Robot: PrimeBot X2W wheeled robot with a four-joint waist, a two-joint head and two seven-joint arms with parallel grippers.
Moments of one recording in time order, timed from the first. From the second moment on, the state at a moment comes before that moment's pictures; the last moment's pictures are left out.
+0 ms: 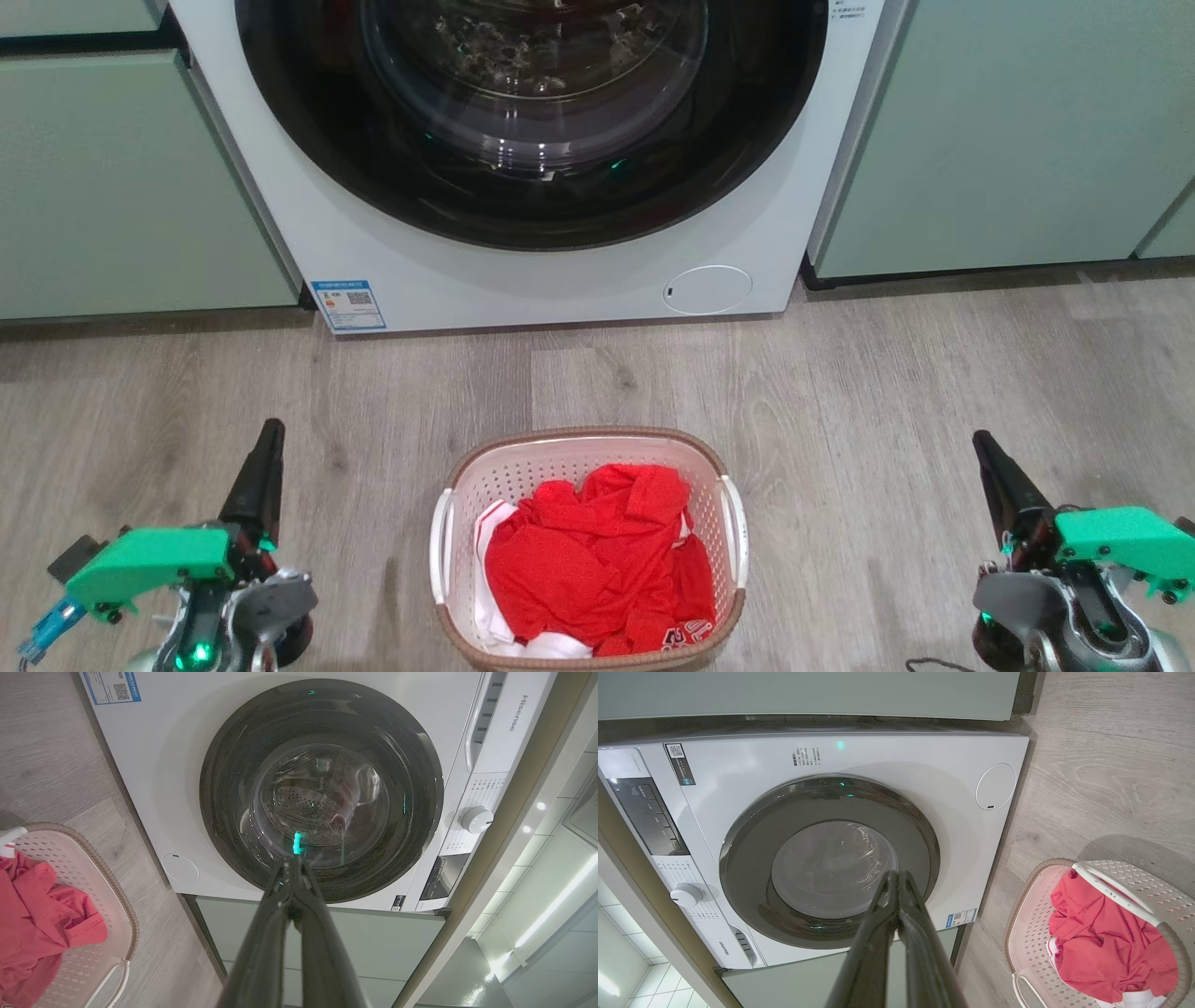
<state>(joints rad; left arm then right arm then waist) -0.05 0.05 0.08 0.27 -1.62 -0.12 0.11 -0.06 -0.04 -0.13 0.28 1.62 0.12 0.11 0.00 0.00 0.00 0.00</state>
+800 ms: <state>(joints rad) 0.00 0.04 0.09 0.33 -1.54 -0.12 0.06 -0.02 -0.03 -0.13 0.32 1.52 0.12 0.06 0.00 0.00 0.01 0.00</state>
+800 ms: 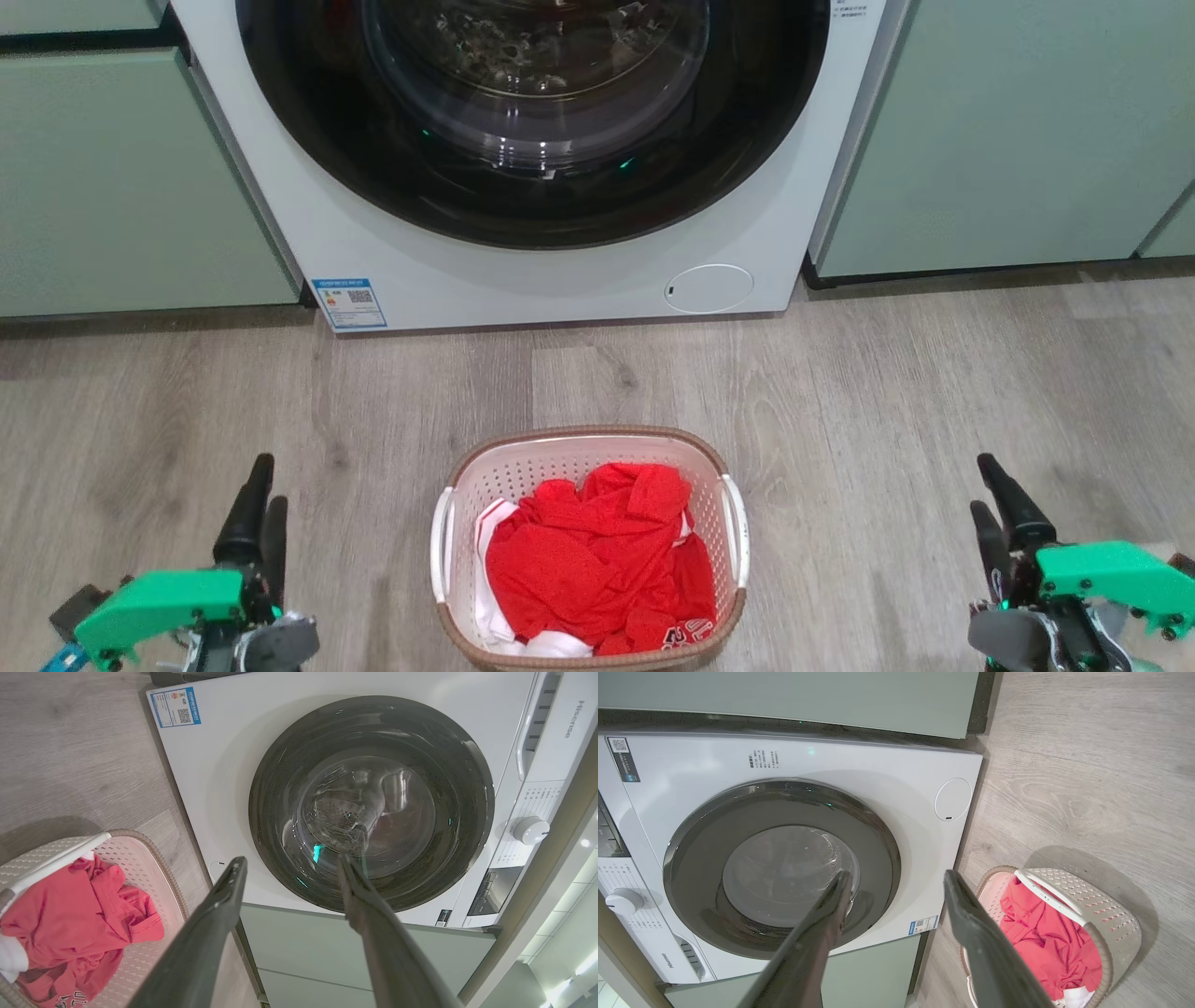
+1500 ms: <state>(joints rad) -0.03 0.04 0.09 0.20 -1.31 -0.07 0.00 -0.06 -0.03 -0.15 0.24 1.25 0.12 0.01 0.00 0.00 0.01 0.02</state>
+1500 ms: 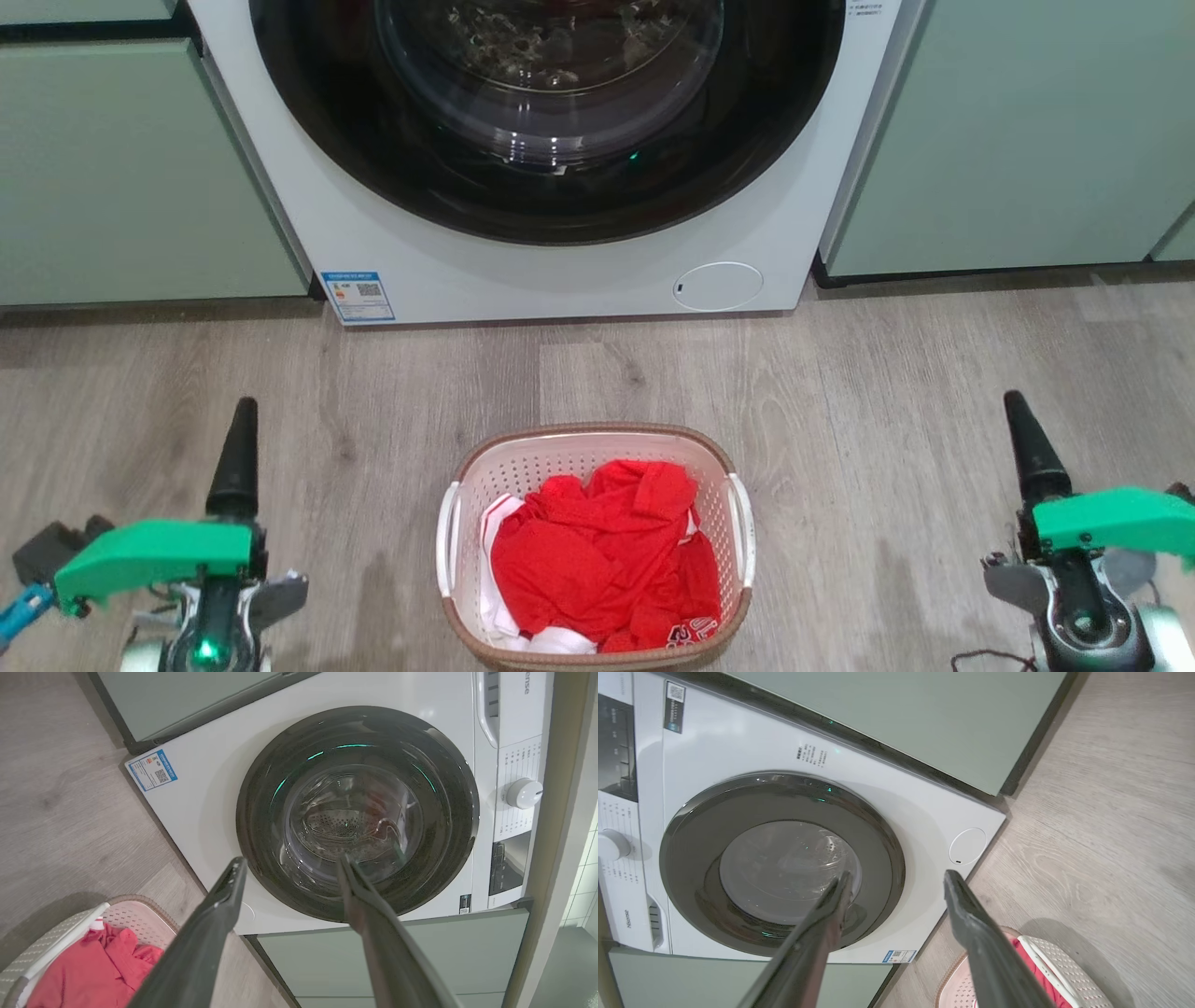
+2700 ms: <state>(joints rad) -0.07 0.09 -0.18 0.04 -0.61 0.10 -0.10 -0.09 -0.03 0.00 0.06 0.58 0.12 -0.10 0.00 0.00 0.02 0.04</state>
